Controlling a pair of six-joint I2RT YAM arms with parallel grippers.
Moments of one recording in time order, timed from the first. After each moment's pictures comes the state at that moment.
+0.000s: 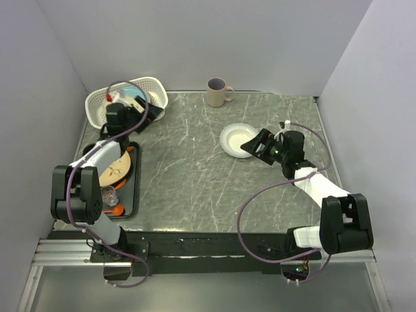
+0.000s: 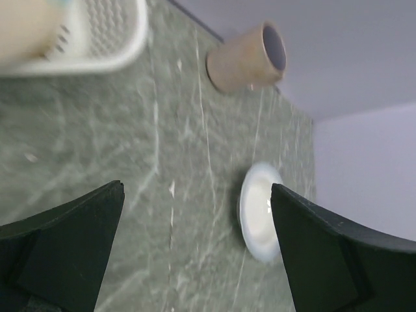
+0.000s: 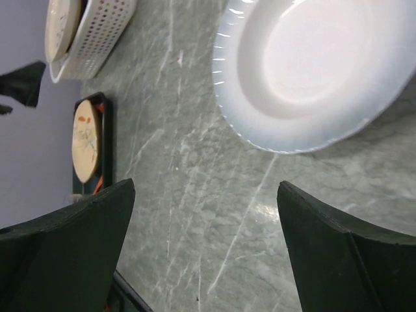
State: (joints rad) left arm -0.03 1.59 1.02 0.29 0.30 -0.82; right arm 0.10 1.31 0.65 0.19 -0.47 0.70
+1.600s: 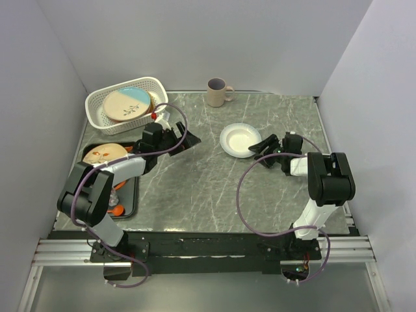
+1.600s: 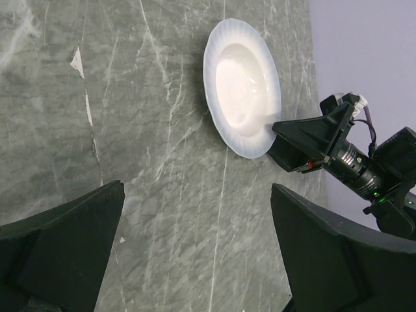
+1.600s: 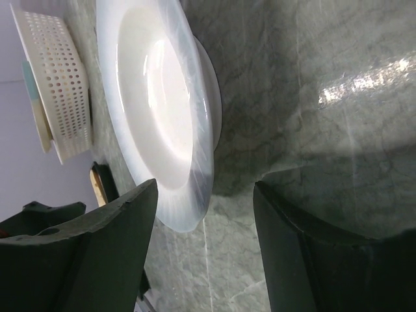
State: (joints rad) left arm -0.39 1.61 0.84 0.38 0.31 -0.81; right arm -0.03 1.77 0.68 0.46 -0.50 0.96
